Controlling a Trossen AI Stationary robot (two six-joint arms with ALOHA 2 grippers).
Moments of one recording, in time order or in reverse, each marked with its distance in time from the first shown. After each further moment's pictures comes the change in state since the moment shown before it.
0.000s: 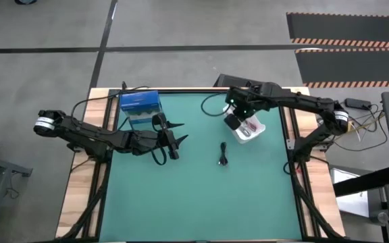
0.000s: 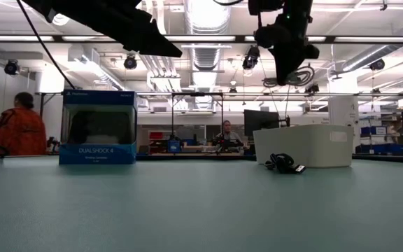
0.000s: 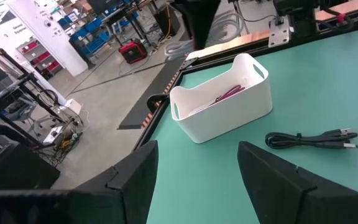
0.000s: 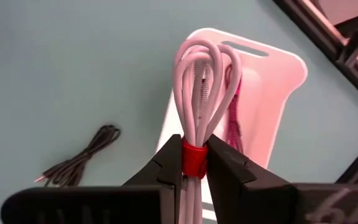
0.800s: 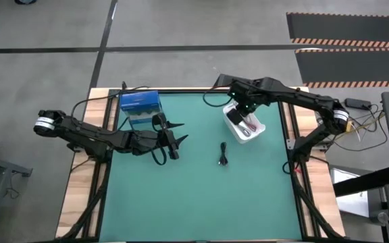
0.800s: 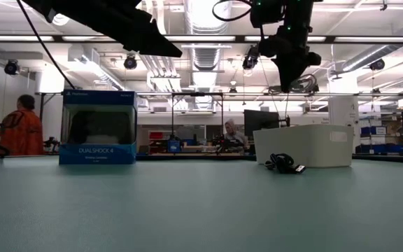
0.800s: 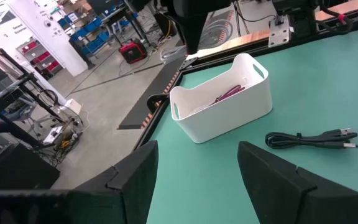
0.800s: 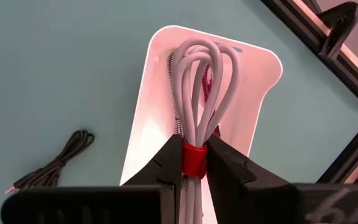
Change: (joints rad) left arm 0.000 0.000 0.000 0.000 0.000 0.001; right arm -0.101 0.008 -0.027 0.005 -0.018 -0.056
